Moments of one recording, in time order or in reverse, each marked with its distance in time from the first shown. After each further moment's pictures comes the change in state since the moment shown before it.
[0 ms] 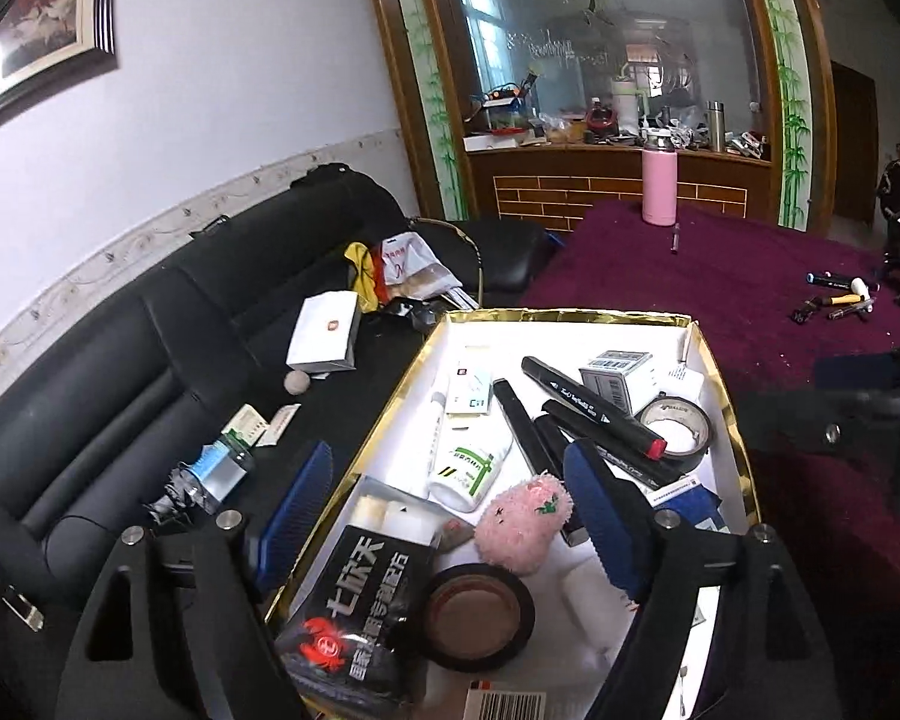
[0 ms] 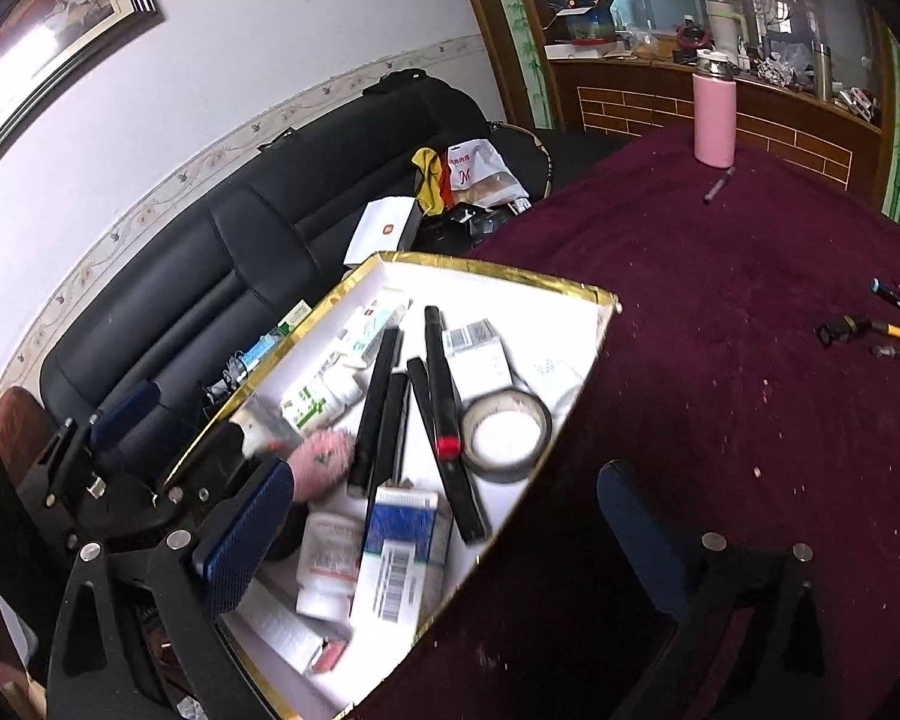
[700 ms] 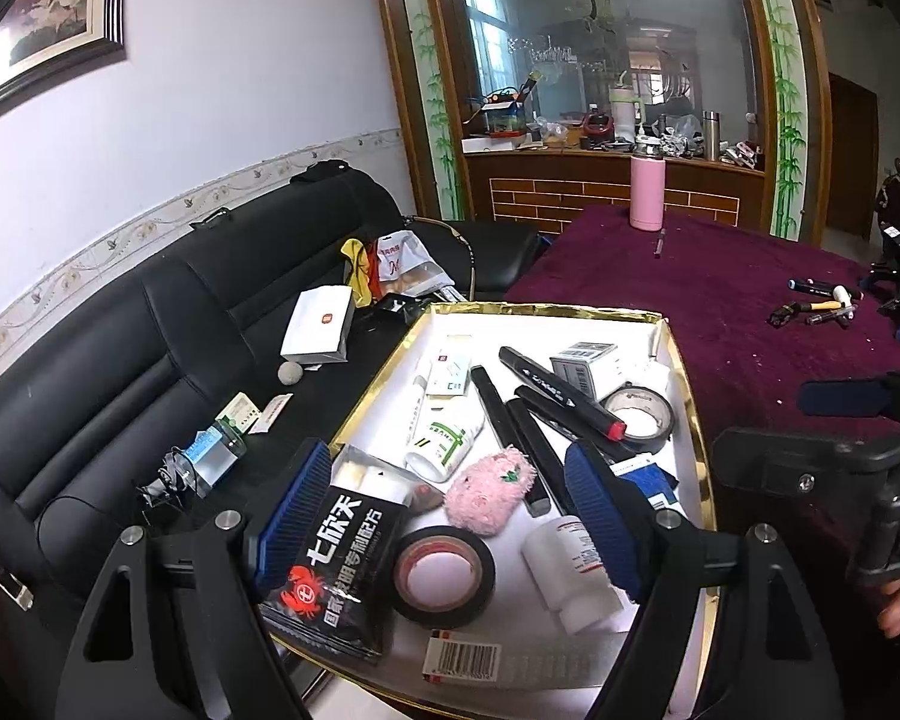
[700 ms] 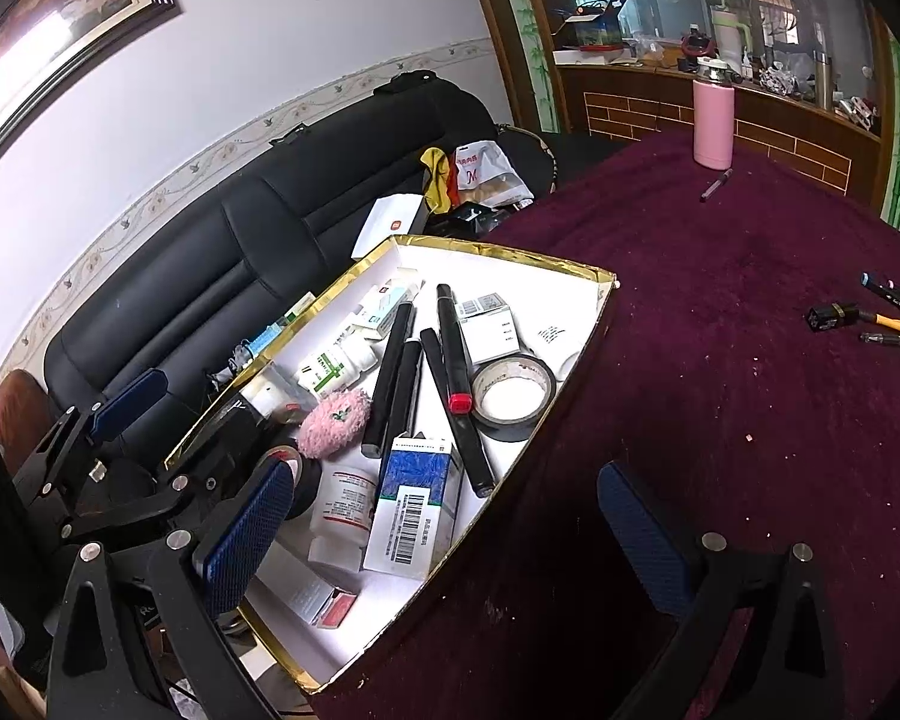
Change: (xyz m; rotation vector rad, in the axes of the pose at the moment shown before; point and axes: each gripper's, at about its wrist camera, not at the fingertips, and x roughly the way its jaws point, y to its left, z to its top) left arm -0.025 -0.009 -0.011 -0.036 0.003 -0.022; right arm -0.017 0.008 -0.022 -0.030 -0.011 -0.001
